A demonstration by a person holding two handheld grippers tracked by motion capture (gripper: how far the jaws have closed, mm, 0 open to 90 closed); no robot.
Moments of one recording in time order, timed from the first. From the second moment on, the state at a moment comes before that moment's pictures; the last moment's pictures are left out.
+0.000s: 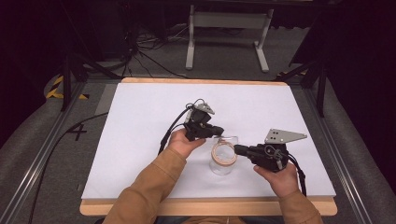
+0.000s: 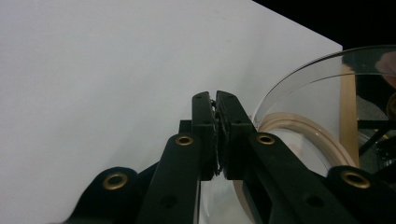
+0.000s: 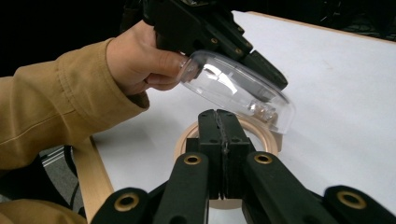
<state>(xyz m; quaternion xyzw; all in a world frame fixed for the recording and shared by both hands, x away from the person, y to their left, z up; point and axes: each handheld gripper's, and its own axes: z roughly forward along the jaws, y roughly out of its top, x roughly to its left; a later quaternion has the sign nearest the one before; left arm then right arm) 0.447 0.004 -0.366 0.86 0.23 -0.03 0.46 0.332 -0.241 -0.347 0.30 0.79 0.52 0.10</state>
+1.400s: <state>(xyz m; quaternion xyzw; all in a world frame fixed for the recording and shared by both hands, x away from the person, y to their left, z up) 0.418 0.094 -0.354 0.82 0.32 0.04 0.47 0.376 -0.244 -0.339 0.30 0.76 0.55 0.14</state>
